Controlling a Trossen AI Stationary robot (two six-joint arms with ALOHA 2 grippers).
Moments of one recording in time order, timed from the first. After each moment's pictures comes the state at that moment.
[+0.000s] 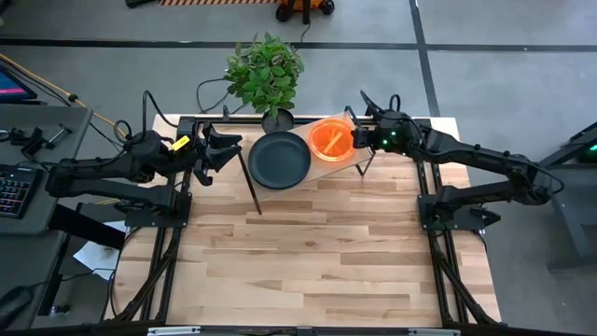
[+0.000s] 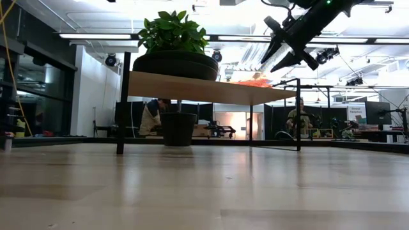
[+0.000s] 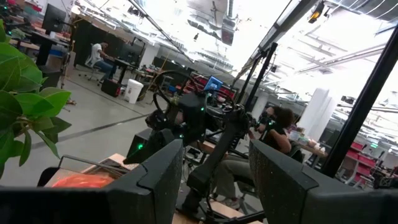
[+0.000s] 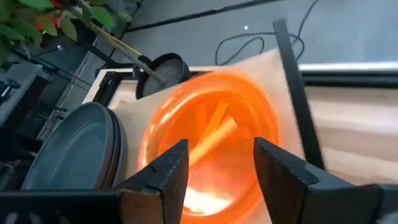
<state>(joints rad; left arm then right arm) 0.05 0.70 0.75 0.19 -0.17 -0.36 -0.43 1.09 0.89 -0.36 0.23 0.84</state>
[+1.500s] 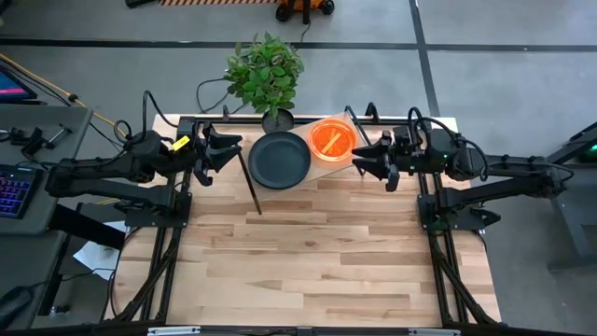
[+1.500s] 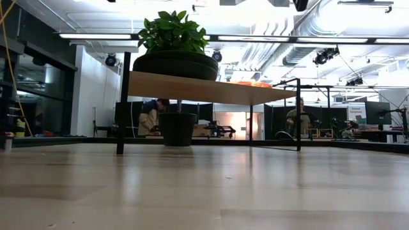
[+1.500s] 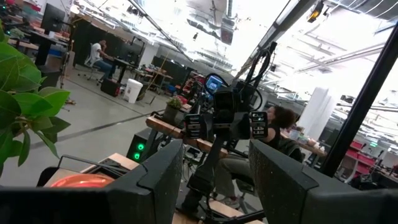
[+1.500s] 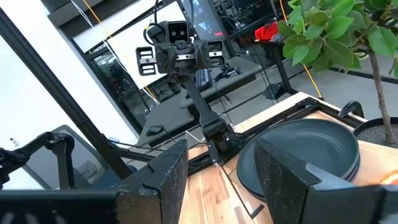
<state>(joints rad) 0.05 0.70 0.75 0.18 -0.17 -0.36 -0.06 0.86 0.89 -0.03 0.01 0.47</state>
